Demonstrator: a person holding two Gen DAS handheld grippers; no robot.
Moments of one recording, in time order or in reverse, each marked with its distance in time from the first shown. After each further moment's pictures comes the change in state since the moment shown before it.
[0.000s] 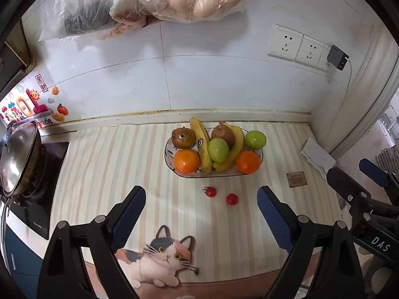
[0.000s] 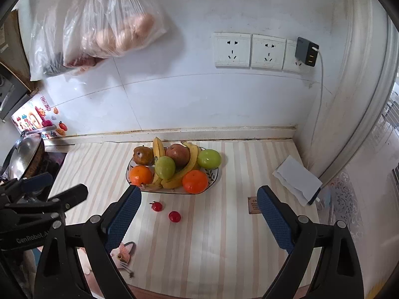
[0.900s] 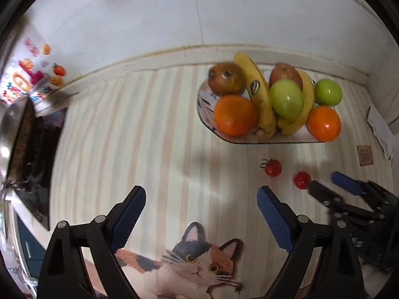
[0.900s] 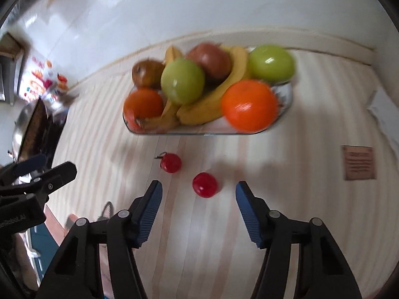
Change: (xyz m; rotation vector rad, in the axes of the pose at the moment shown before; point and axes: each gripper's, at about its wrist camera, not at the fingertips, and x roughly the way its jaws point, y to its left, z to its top) left arm 0.161 0.051 -0.028 -0.001 0.259 0.149; right arm 0.251 0.028 -0.080 0.007 0.388 0.246
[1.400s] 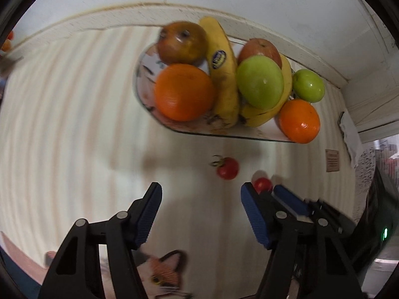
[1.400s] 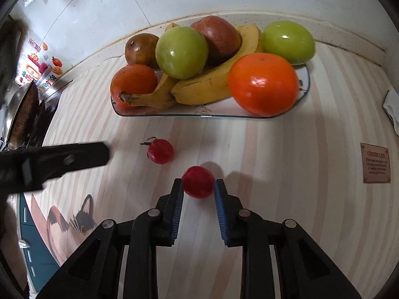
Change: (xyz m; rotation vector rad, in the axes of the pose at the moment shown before) left arm 0.056 -0.022 0.020 -0.096 0.171 -0.325; right arm 0.024 0.000 -0.014 -0.041 -0.004 -0.039
